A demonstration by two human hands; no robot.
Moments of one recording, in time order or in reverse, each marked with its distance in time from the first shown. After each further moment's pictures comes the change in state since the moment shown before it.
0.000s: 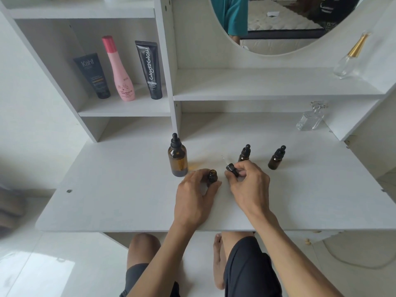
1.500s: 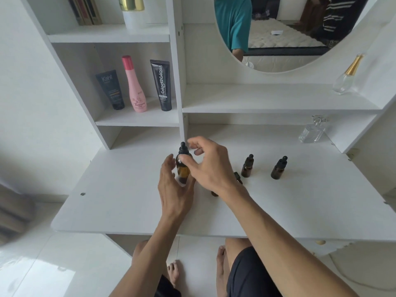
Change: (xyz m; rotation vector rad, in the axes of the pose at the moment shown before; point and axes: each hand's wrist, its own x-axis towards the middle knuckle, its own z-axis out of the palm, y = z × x) left_hand 0.022 -0.018 -0.034 -0.120 0.250 -0.203; right_hand 0.028 -0.121 0.009 0.221 -0.359 -0.206
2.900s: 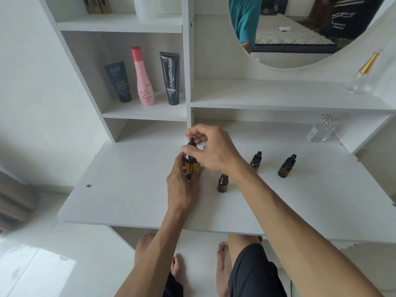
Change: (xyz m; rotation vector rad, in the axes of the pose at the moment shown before) left_hand 0.003 -0.003 0.000 -0.070 -0.079 0.040; right_hand 0.031 -0.007 -0.005 0.041 -0.199 0.012
